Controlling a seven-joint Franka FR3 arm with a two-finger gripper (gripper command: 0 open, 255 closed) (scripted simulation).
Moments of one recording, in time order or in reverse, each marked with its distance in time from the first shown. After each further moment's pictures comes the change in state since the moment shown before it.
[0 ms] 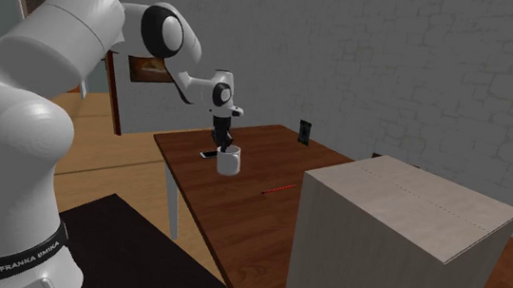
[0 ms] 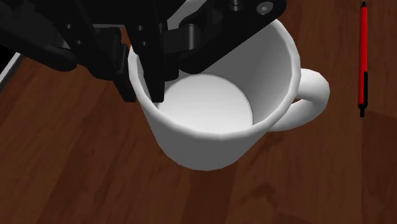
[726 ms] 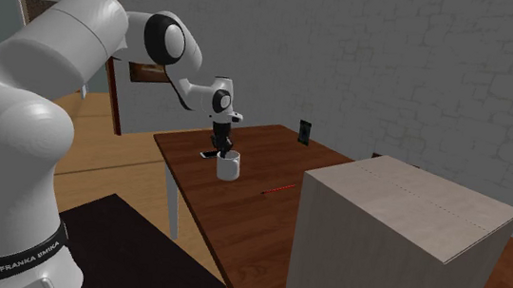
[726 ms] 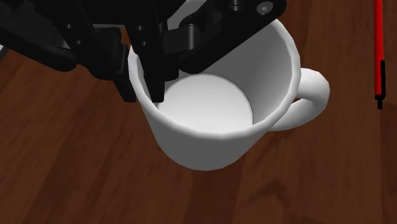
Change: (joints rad) arm 0.001 0.051 0.000 0.021 0.000 0.030 0.002
